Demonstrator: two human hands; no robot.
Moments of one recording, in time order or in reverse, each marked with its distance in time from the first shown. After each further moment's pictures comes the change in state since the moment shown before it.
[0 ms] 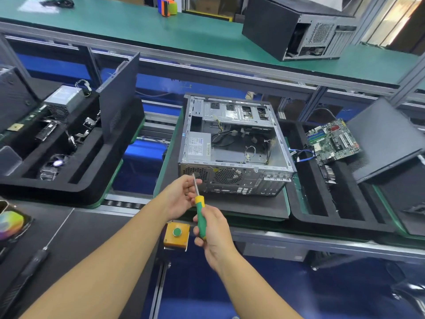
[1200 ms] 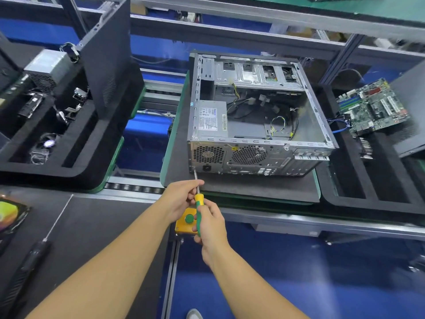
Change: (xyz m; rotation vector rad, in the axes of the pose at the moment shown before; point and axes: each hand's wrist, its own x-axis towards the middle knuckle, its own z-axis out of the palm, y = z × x) left_hand 0.052 -0.044 -0.066 0.263 0.181 0.057; right_hand 0.064 0.071 0.028 -0.094 0.129 0.082
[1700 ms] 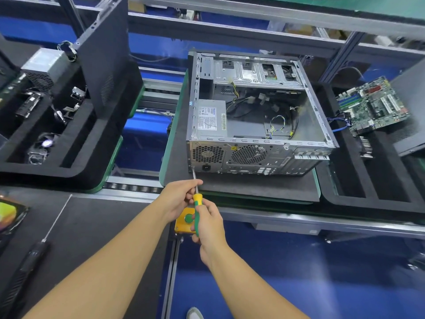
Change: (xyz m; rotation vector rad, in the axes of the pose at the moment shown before) left_hand 0.003 0.000 -0.005 -0.001 -0.030 -0.001; right_hand 0.004 0.002 0.003 0.034 -0.007 0.022
